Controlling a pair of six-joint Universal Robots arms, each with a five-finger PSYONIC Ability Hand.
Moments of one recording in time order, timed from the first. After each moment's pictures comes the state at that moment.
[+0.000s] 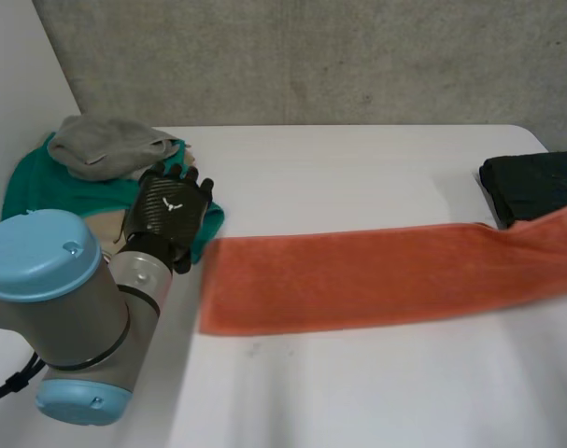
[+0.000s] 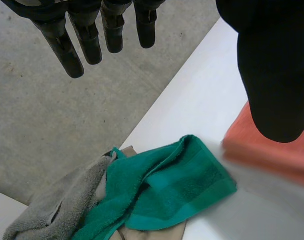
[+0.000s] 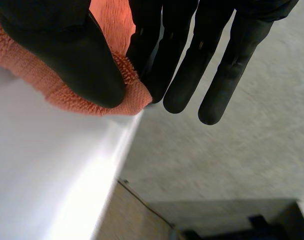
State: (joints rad) left arm 4.17 -1.89 -1.72 3.54 -1.73 3.73; right arm 1.16 -1.11 1.68 -0.35 1.29 2.28; left_hand 0.19 0.20 0.21 0.20 0.05; right_hand 1.10 1.18 1.19 1.20 0.96
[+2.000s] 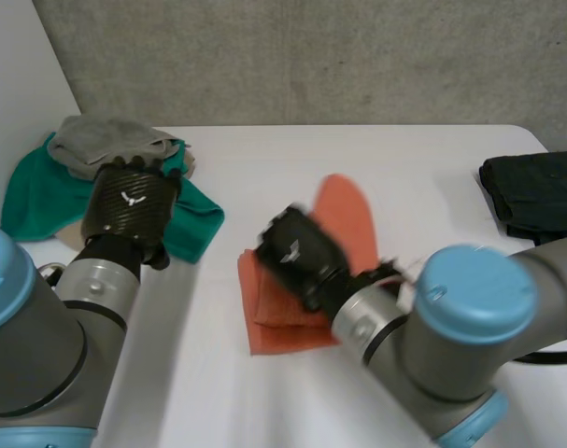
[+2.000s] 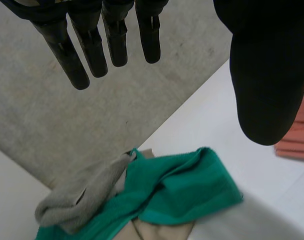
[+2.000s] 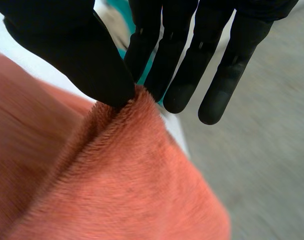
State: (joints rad) left arm 4.18 -1.69 -1.84 3.51 -1.80 3.60; right arm 2.29 -1.10 1.63 -0.43 1.29 2.29; left_hand 0.35 0.34 0.34 0.33 0.15; right_hand 1.10 1.18 1.19 1.20 1.01
